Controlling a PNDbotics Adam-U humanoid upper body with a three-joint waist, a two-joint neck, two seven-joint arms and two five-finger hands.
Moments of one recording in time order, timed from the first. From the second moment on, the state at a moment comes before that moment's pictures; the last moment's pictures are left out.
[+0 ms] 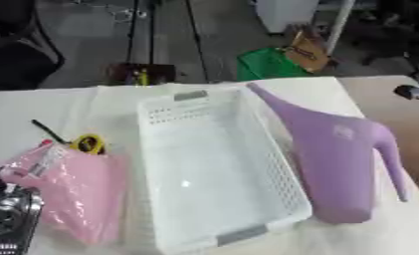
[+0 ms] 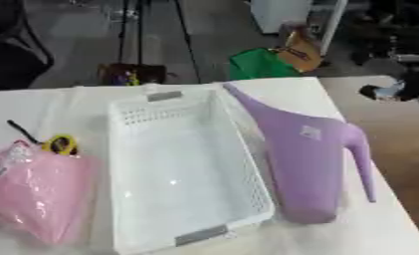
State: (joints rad) left arm -0.54 0.16 -0.13 -1.99 -0.71 -0.18 0.86; right arm -1.12 -0.89 0.17 -0.75 1.04 -0.84 0.29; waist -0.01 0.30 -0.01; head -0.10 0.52
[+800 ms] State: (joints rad) left arm -0.54 0.15 -0.14 -1.99 -0.70 -0.18 0.86; right arm -1.24 -0.73 0.15 -0.60 0.93 -0.63 0.50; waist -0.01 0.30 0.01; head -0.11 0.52
